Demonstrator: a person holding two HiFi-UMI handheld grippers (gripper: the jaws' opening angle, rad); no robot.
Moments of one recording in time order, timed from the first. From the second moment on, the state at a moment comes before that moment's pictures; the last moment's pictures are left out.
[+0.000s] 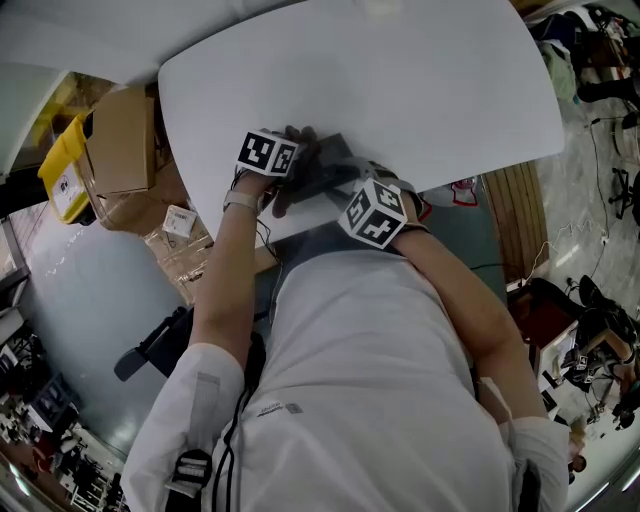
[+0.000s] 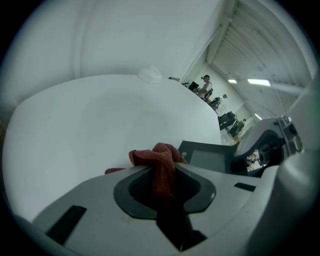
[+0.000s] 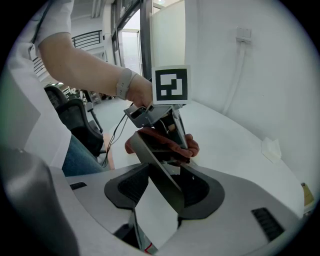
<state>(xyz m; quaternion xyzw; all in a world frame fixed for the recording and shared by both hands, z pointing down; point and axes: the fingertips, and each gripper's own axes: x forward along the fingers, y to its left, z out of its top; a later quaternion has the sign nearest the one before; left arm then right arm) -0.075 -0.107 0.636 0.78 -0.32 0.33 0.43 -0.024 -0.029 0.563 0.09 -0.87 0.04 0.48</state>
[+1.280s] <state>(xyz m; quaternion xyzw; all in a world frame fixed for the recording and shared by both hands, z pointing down) -0.041 -0.076 0.586 0.82 -0.30 0.32 0.37 -0.022 -0.031 0.562 0.09 -0.88 0.04 0.46</state>
